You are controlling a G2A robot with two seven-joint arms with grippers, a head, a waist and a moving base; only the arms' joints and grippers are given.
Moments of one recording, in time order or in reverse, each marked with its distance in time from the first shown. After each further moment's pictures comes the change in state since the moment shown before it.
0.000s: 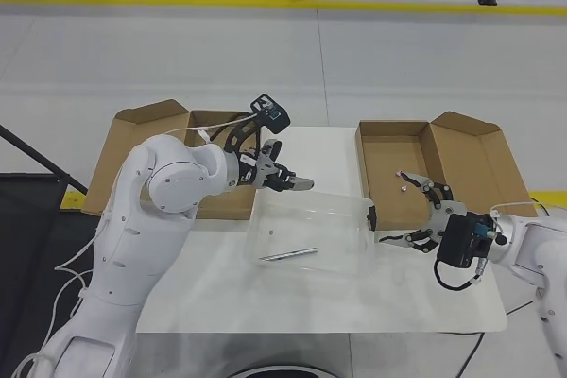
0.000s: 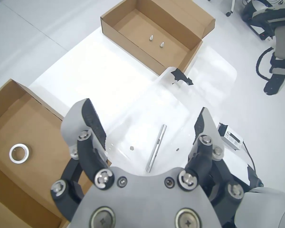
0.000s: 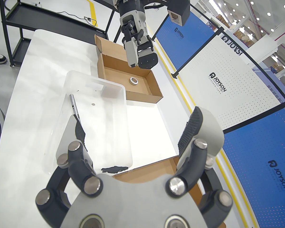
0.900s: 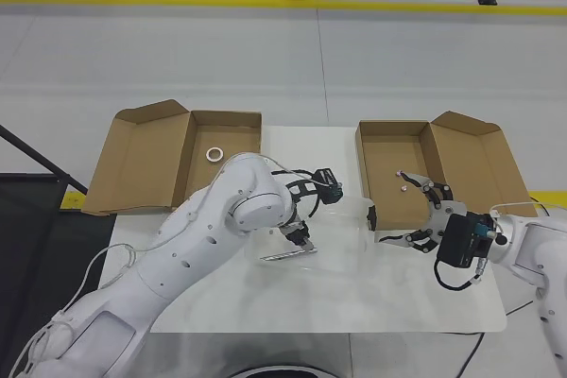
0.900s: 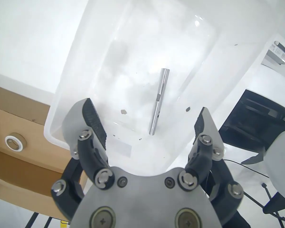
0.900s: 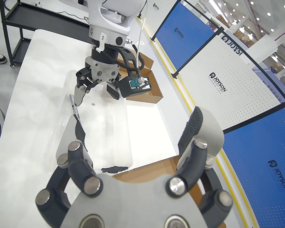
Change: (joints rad) left arm -0.167 -0.029 0.442 0.140 0.127 -0.016 -0.299; right arm 0.000 0.000 0.000 0.000 0.000 0.000 0.000
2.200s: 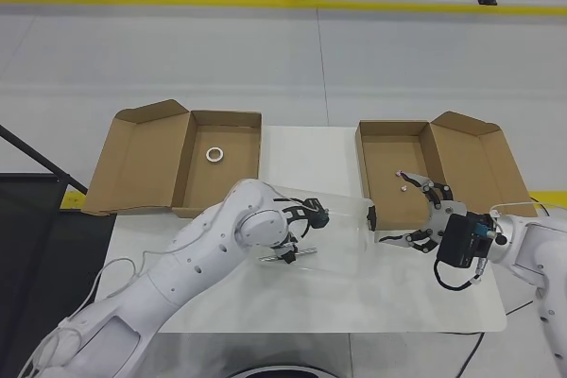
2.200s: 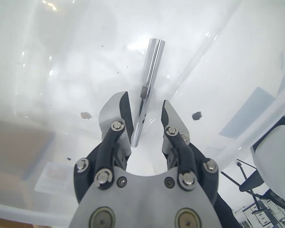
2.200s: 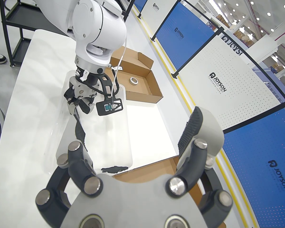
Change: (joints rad) left arm 0.052 -0.001 0.092 0.181 -0.031 -0.001 0.049; right arm 0.000 0.000 0.000 0.000 0.000 0.000 0.000
